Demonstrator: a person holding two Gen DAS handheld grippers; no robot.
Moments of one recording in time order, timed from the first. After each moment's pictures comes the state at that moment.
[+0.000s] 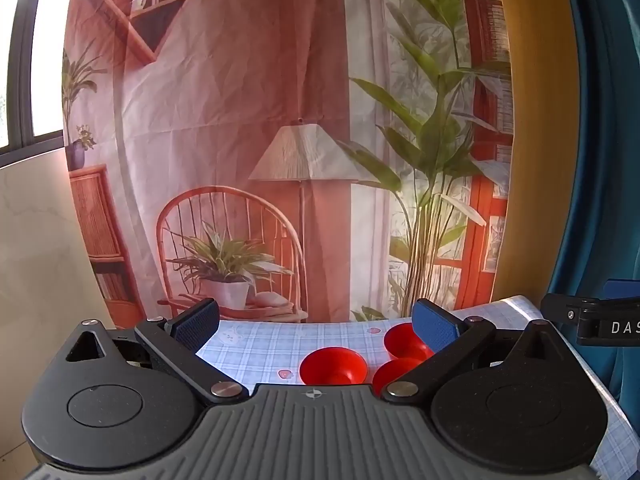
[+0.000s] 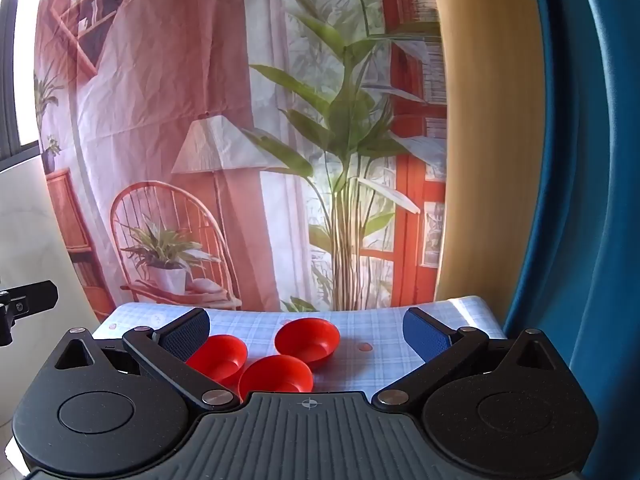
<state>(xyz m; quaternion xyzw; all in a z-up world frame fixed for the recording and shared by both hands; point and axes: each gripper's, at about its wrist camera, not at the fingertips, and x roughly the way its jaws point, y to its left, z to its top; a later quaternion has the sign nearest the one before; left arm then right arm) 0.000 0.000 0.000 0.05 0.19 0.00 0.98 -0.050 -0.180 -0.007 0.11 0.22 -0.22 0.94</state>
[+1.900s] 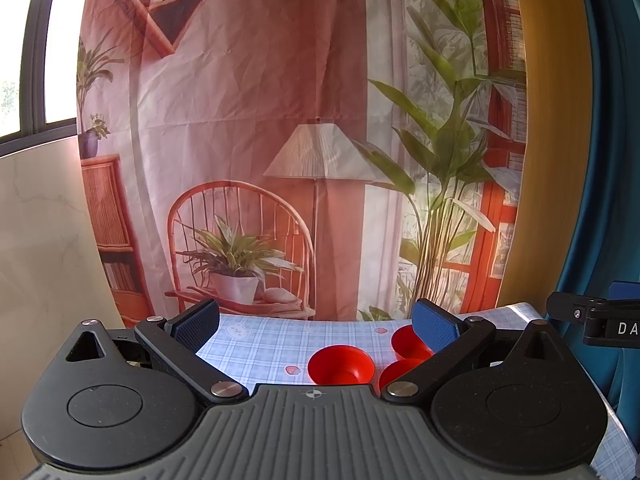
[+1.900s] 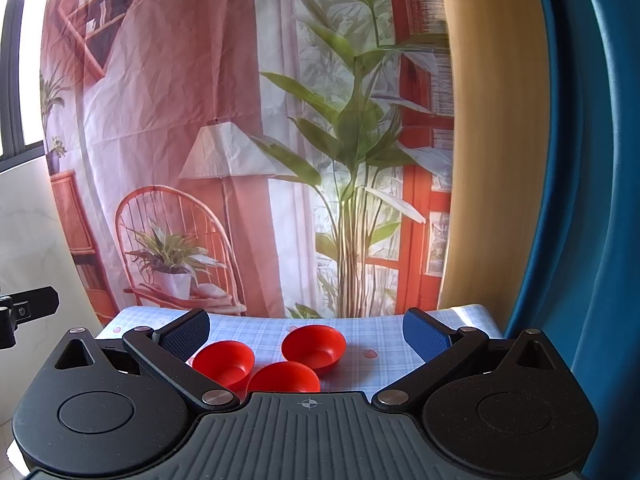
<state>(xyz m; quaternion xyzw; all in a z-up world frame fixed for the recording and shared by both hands) -0.001 0.004 0.004 0.03 0.20 0.01 0.98 -0.050 -0.170 -0.004 0.10 0.22 -0.21 0.95</state>
